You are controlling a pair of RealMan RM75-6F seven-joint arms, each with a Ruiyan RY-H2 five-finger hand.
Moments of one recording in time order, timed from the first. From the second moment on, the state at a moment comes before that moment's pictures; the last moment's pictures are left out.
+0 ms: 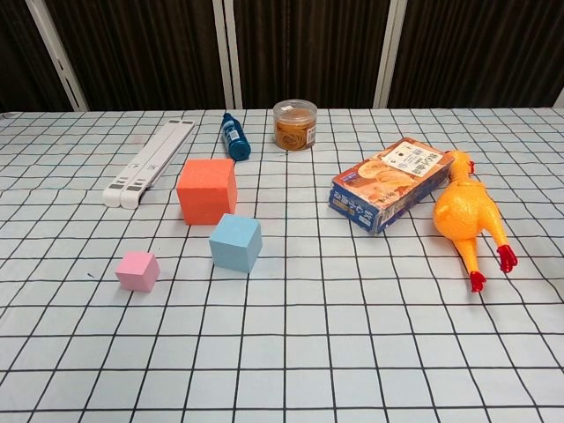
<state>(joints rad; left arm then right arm) -0.08 -1.19 0.00 -1.93 1.43 1.44 0.51 0.13 -1.22 0.01 -1.64 -1.56 1.41 -0.10</state>
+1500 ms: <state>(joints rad) -0.80 -1.68 -0.28 -1.82 0.61 1.26 1.01 0.14 -1.22 0.01 -1.62 -1.56 1.39 -0.07</state>
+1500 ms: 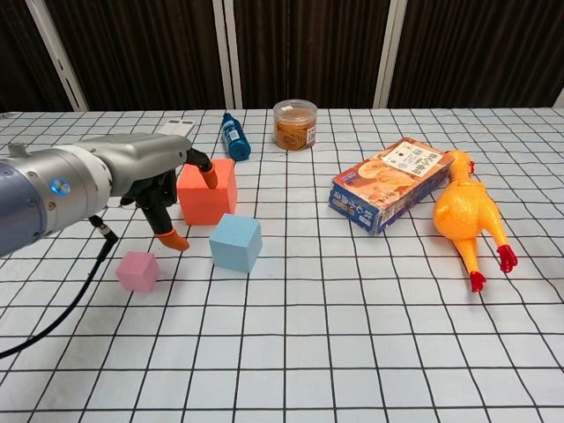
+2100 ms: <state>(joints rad) -0.89 -1.76 -0.27 -1.74 0.57 1.27 1.03 0.14 -1.22 0.01 -1.61 -1.55 1.39 -0.06</state>
